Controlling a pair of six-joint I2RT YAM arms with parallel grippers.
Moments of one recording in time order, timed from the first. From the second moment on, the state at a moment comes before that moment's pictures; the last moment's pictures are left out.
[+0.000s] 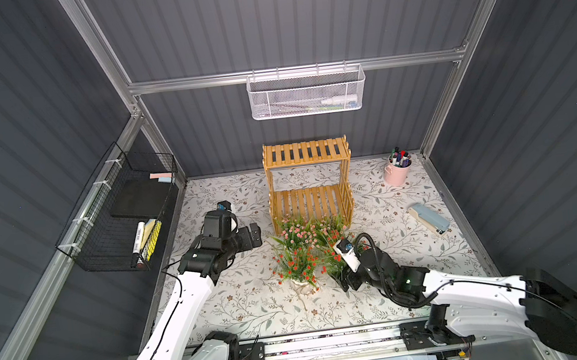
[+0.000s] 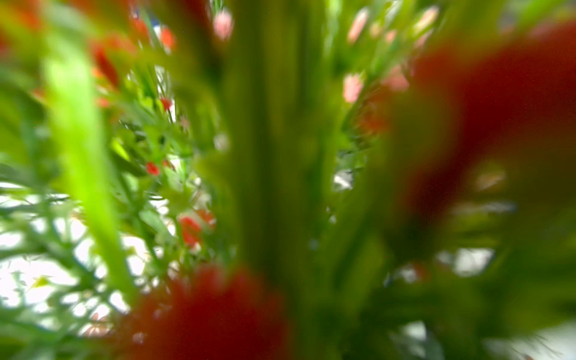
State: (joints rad) left arm -0.23 1.03 0.93 -0.65 0.01 -0.33; right arm 0.97 1.05 0.41 0.08 0.19 0.11
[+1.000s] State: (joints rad) left arm -0.23 1.04 1.03 -0.69 -0.05 -0.34; right arm 0.65 1.40 1.57 -0.64 0.13 0.03
